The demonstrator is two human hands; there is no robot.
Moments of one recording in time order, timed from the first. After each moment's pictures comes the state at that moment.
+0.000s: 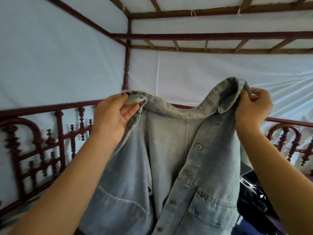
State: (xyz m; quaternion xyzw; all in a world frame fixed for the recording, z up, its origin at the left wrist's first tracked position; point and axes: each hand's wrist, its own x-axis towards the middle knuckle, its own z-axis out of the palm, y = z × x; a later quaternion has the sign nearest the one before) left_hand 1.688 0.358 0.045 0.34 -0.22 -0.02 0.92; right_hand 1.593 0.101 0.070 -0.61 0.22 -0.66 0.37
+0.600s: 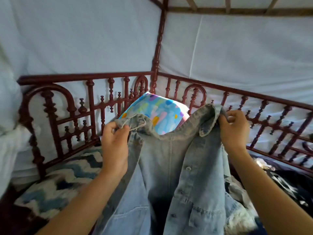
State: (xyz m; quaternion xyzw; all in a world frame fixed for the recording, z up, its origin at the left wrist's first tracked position) left_hand 1.745 0.392 -0.100 0.50 -0.03 0.18 0.85; right_hand 1.712 0.146 -0.051 -0.77 0.19 -0.46 0.39
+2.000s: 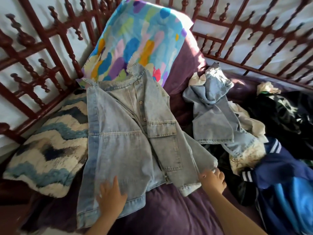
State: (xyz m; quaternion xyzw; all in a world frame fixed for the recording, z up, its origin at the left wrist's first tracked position) left_hand 1.752 0.481 -0.439 0.95 -0.01 -0.30 0.07; right_hand 1.665 0.181 -0.428 -0.82 0.52 0.19 0.16
